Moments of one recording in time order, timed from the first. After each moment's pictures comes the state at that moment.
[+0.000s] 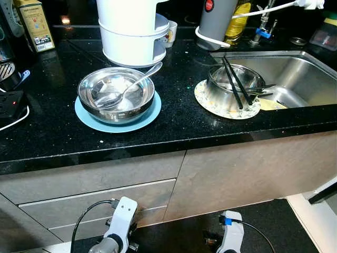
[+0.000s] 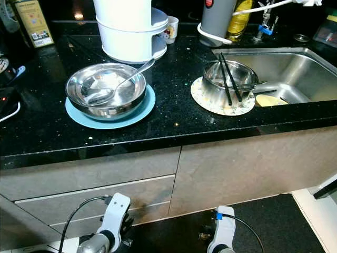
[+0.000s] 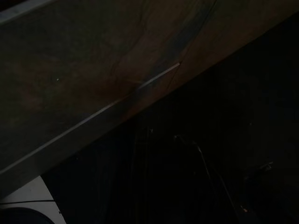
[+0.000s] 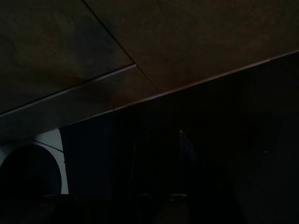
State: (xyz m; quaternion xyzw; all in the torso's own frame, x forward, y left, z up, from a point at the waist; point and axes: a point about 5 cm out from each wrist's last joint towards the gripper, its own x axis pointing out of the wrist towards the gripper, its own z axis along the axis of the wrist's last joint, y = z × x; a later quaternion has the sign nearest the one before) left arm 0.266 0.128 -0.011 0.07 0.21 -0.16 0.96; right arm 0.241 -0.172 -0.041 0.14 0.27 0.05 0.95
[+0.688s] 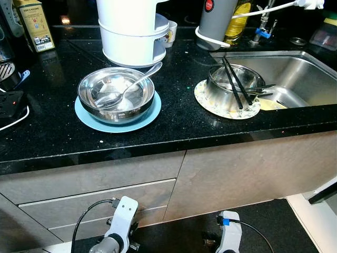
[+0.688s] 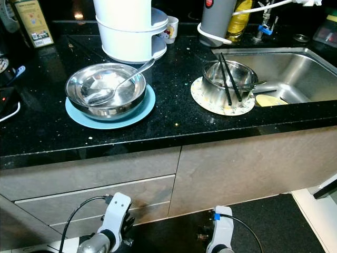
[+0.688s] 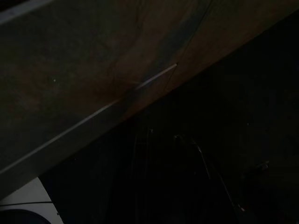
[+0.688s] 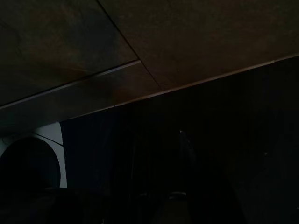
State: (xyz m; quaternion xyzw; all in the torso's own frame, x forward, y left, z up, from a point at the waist) left arm 0.263 0.129 -0.011 0.07 0.21 -0.16 0.96; right arm 0.241 -0.170 -0.041 0.13 0.28 0.07 0.95
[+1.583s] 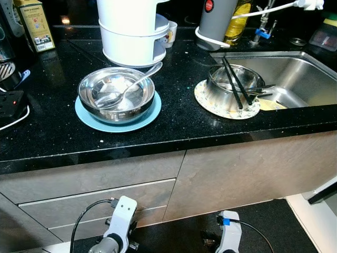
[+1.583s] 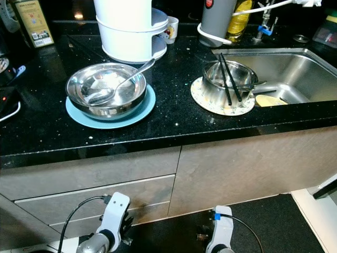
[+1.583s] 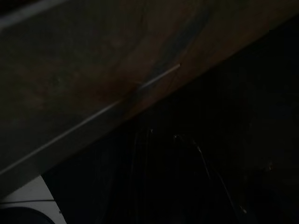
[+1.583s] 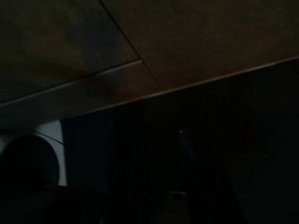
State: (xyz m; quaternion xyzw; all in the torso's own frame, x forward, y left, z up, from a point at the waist) left arm 0.263 0.132 -0.012 0.07 0.22 -0.15 0.96; right arm 0.241 -0.171 -0.041 0.13 0.28 0.07 0.95
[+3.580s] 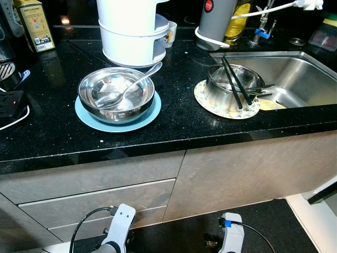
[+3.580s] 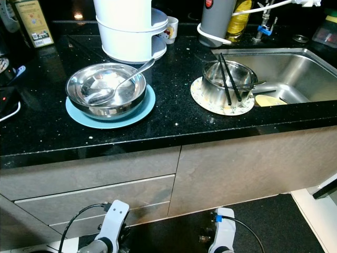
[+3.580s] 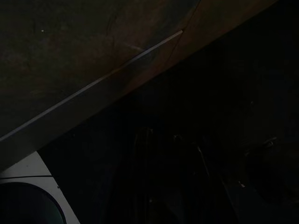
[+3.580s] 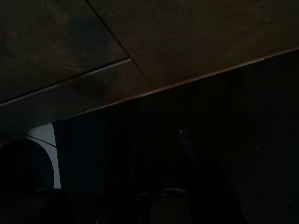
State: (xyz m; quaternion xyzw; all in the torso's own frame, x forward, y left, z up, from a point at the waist) left arm 0.259 0.135 -0.029 0.07 0.26 -0.15 0.95; right arm 0.237 -0.175 -0.044 0.13 0.28 0.05 0.95
